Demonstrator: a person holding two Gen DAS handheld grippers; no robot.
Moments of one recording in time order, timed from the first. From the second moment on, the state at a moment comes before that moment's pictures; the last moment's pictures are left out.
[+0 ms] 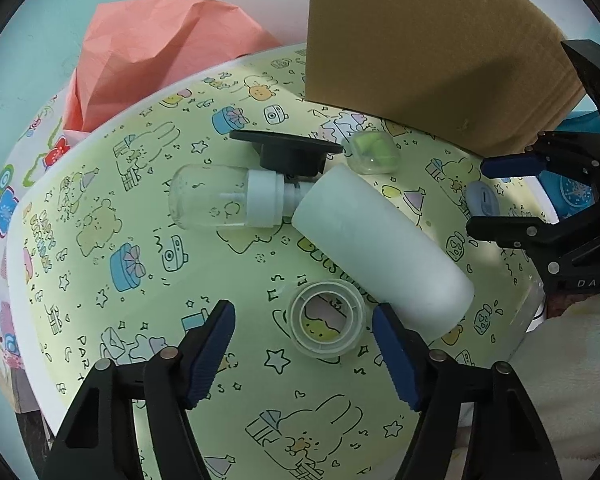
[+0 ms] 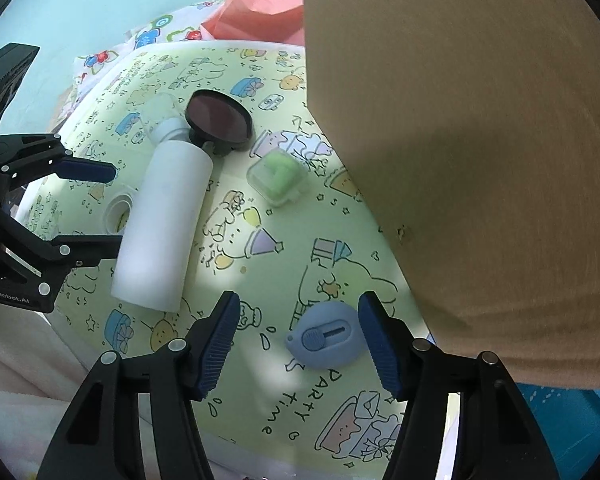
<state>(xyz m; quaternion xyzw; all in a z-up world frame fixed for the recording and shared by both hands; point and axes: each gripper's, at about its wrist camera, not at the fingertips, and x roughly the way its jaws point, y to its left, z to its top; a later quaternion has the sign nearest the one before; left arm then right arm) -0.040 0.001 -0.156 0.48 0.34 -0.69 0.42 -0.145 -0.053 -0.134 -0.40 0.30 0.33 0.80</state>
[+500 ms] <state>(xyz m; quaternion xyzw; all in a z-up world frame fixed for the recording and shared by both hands) -0.047 -0.003 -0.163 0.49 0.33 -0.70 0.41 -0.136 -0.059 -0.143 -0.40 0.32 0.32 0.80</state>
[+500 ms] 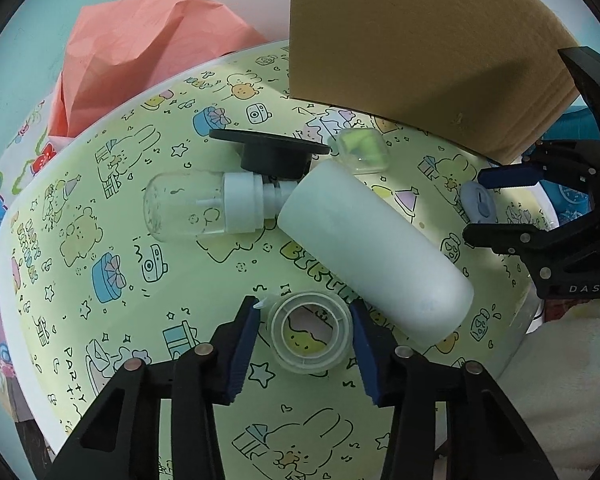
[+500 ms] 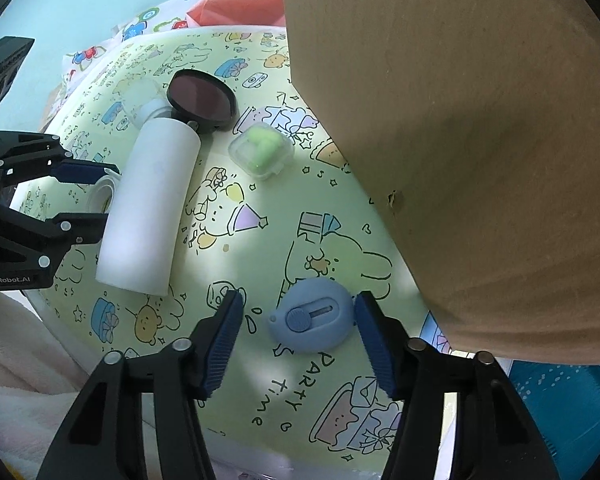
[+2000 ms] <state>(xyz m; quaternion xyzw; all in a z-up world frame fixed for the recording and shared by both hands) -0.060 0.011 -0.063 0.46 0.26 -0.71 0.47 -0.211 -0.031 -0.071 -0.38 0.22 0.38 0.81</state>
